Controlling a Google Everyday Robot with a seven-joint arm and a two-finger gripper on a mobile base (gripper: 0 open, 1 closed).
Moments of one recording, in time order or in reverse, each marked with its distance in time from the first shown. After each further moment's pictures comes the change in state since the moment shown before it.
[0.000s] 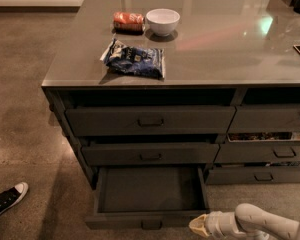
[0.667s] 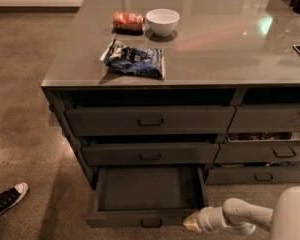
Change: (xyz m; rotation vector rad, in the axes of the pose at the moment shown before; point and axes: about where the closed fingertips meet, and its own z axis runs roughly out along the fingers) arm -0.001 -0.027 0.045 0.025 0.062 -0.011
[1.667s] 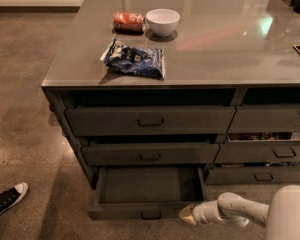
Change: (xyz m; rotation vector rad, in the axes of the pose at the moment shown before) arm -0.026 -0.017 0.017 0.010 -0.035 -0.096
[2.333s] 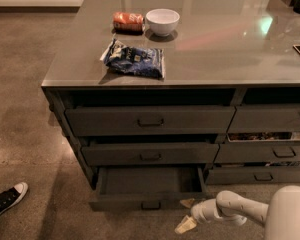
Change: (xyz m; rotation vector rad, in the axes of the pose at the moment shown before) arm -0.014 -0.004 0.005 -0.008 -0.029 -0.036
